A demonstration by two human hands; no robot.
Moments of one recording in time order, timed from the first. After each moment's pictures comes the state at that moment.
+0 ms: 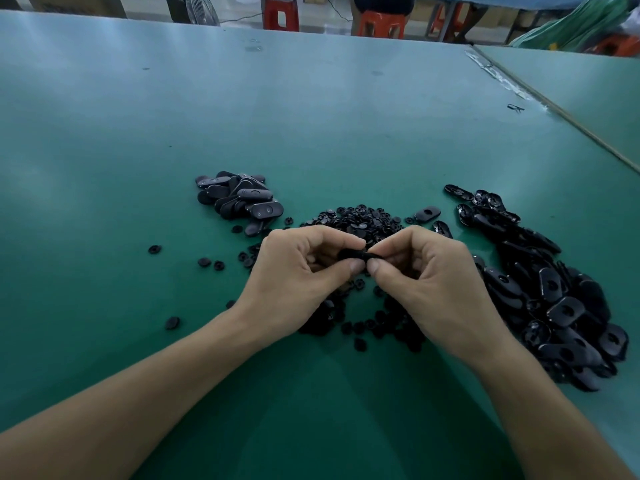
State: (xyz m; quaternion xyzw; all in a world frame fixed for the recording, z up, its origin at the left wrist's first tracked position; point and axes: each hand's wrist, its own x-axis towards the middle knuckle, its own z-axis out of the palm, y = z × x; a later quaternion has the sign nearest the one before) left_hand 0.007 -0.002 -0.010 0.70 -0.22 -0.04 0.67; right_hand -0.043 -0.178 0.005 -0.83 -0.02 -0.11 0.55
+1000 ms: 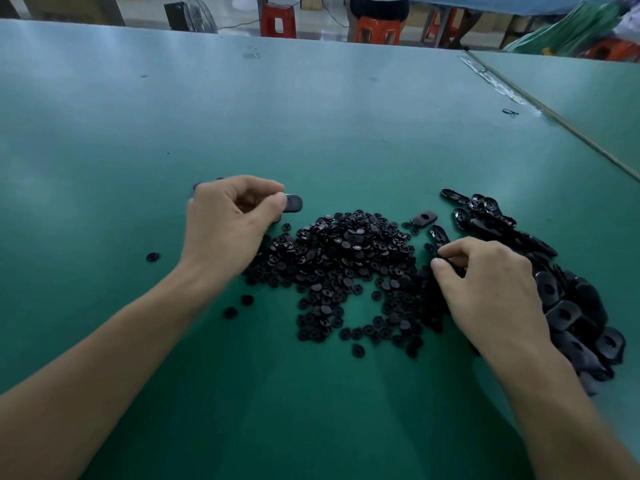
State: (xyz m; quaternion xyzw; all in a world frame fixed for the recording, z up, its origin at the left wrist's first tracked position) left_hand 0.064 0.036 0.003 0.78 -0.08 0.12 0.60; right_hand -0.053 -0.208 0.016 -0.95 0.19 -0.15 0.18
